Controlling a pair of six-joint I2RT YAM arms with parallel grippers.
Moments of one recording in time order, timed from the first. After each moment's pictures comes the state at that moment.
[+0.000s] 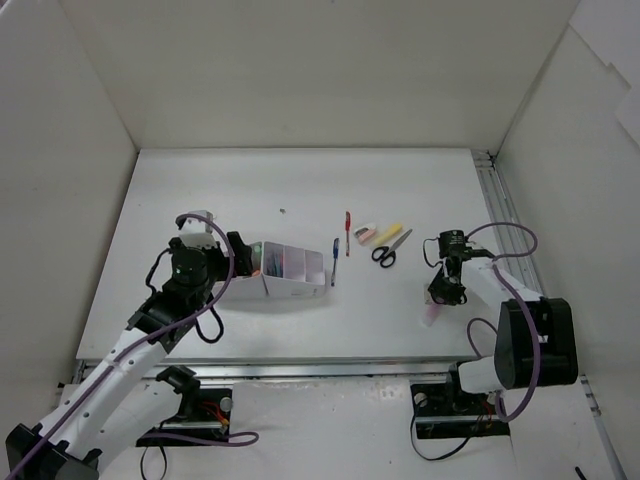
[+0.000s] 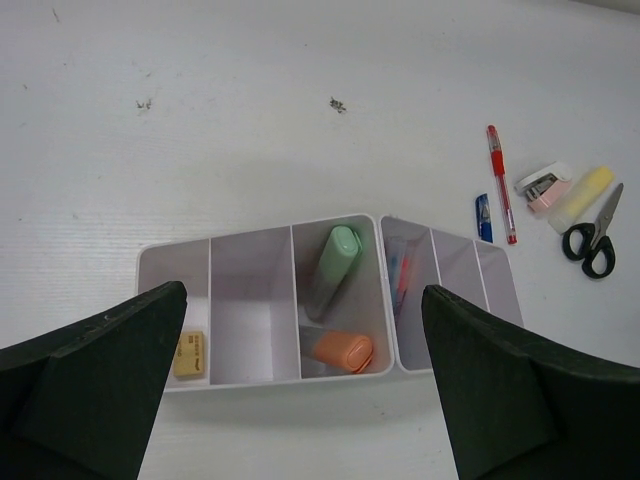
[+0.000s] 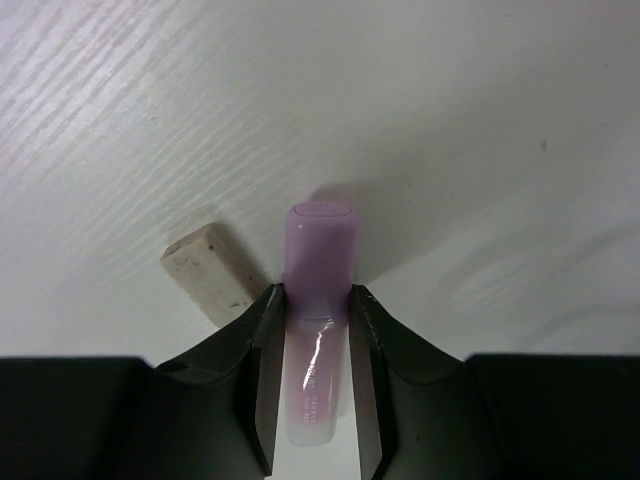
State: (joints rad) left arm -0.49 0.77 0.66 -0.22 -0.30 -0.37; right arm 0.05 1.40 0.69 -0.58 0.24 0.67
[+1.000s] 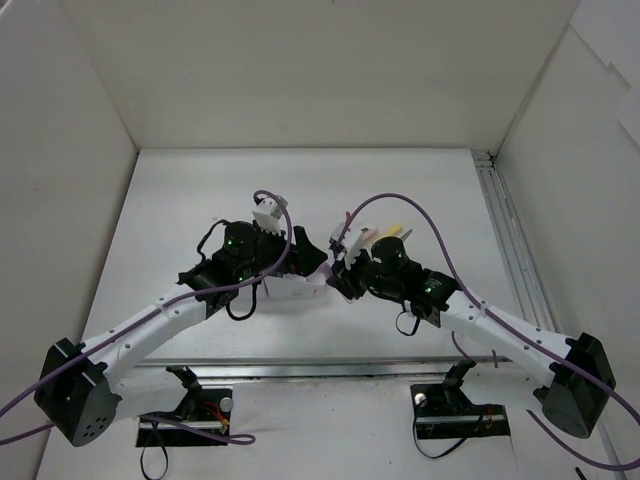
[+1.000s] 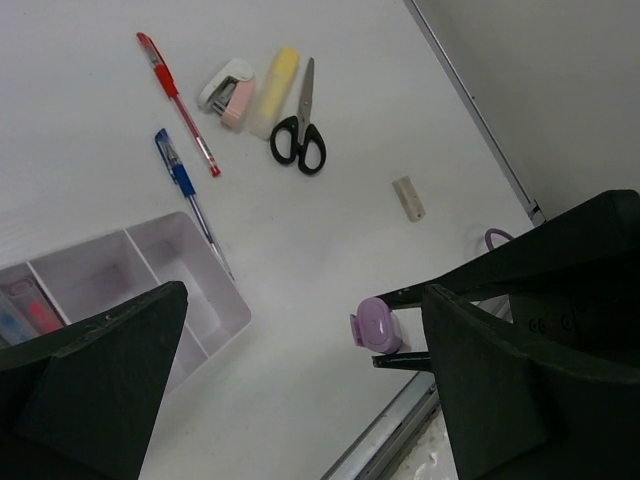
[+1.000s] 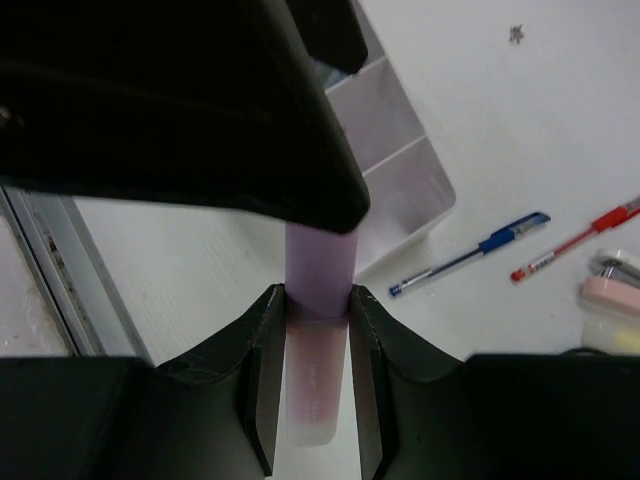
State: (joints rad) left arm -0.66 1.16 0.84 0.01 0.20 -0.51; right arm 0.79 1.12 0.76 -0.13 -0.20 -0.08
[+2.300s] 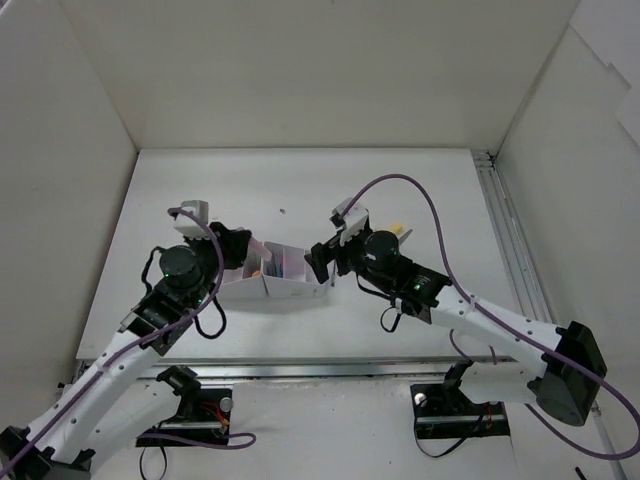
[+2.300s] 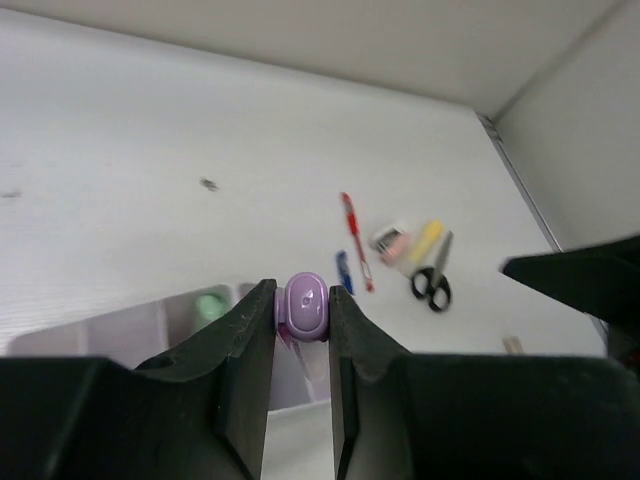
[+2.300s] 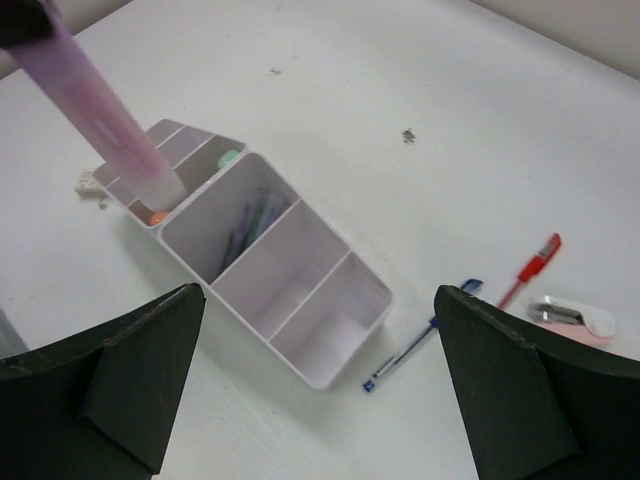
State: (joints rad) left arm -0.60 0.79 0.73 -0.06 -0.19 -0.45; right arm 0.87 1.20 0.82 0.14 0.09 0.07
